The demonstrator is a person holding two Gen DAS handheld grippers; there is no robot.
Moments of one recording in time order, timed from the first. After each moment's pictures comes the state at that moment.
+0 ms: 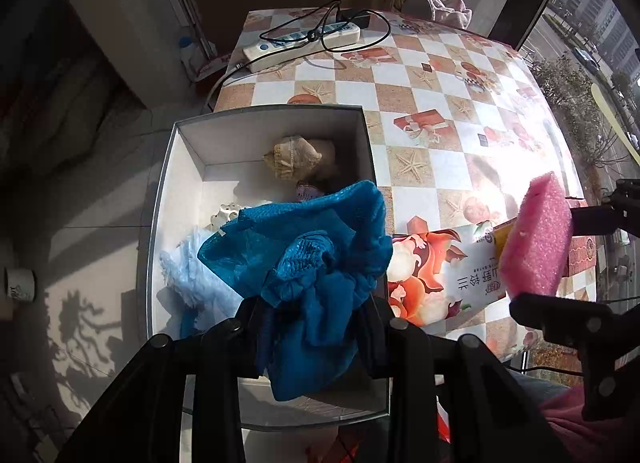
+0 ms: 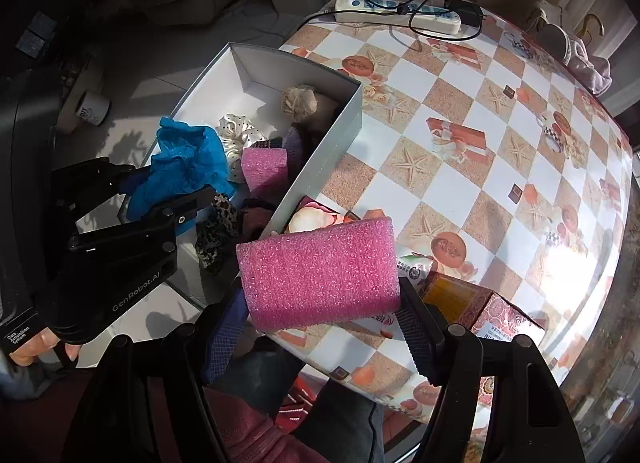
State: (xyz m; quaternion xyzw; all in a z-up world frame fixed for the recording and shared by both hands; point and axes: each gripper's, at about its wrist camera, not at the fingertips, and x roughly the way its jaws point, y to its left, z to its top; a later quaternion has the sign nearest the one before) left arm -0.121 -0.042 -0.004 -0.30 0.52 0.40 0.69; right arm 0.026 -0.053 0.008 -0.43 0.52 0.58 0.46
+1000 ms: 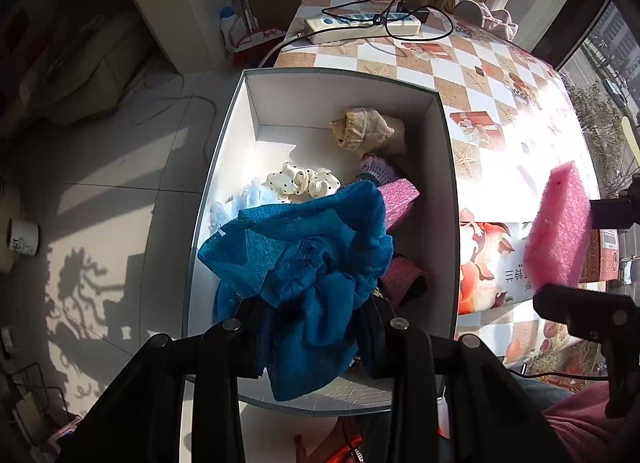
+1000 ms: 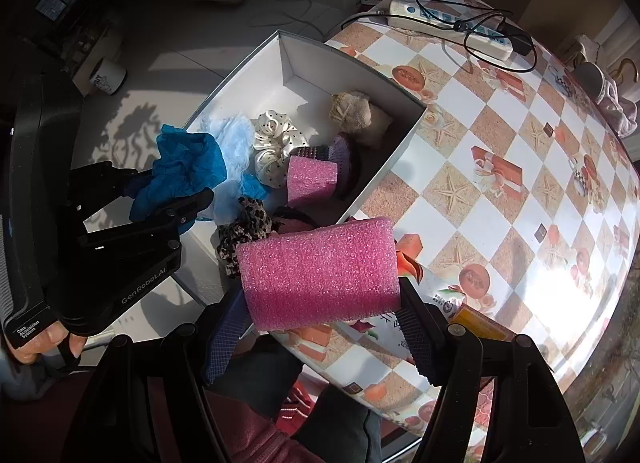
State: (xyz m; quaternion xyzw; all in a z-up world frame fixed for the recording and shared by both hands) left arm -0.177 -0.032 -0.023 -0.34 0.51 0.44 0.65; right arm -0.021 -0.028 0.007 -0.46 0.49 0.61 0.42
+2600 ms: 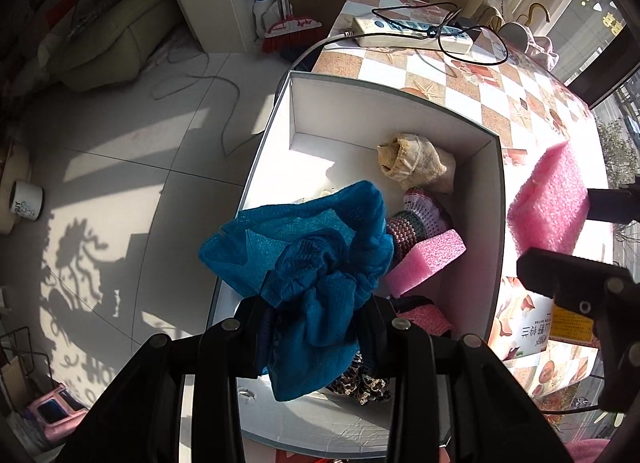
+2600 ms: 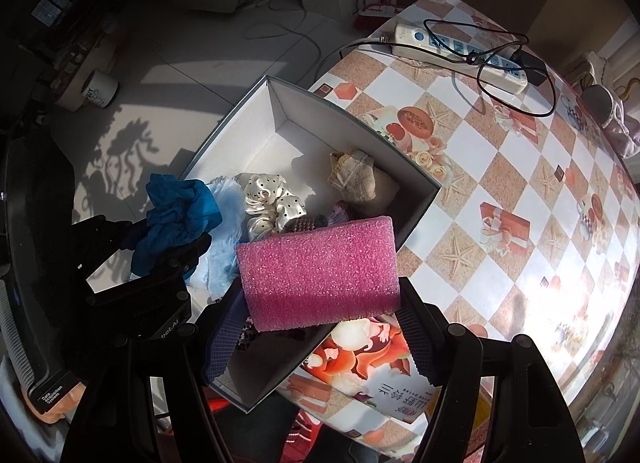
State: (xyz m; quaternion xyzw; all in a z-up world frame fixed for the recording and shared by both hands) left arm -0.190 0.016 -0.037 -0.39 0.50 0.47 0.61; right arm -0.037 0.046 -0.005 -0.46 0.49 0.60 0.43
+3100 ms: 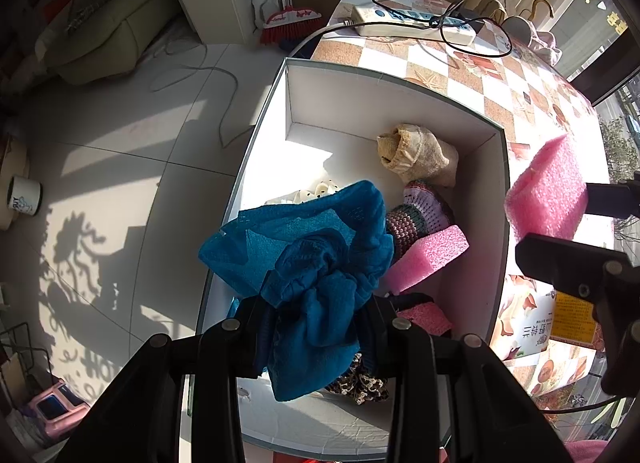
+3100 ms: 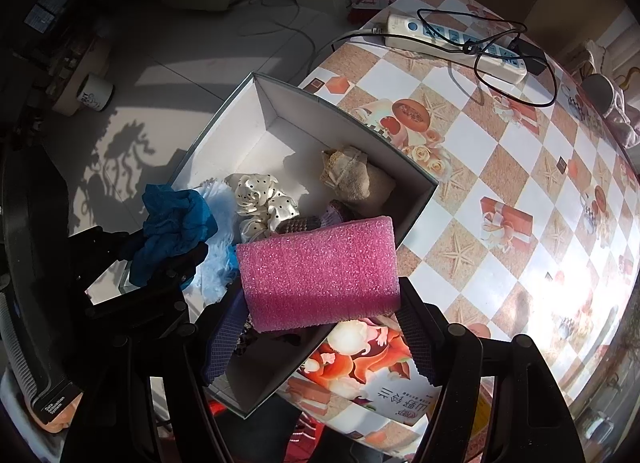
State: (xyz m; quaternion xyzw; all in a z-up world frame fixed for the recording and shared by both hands) left arm -0.189 0.018 -0.045 -0.40 0.51 0.47 0.61; right arm -0.032 0.054 -0.015 -0.46 0.50 0.59 0.43
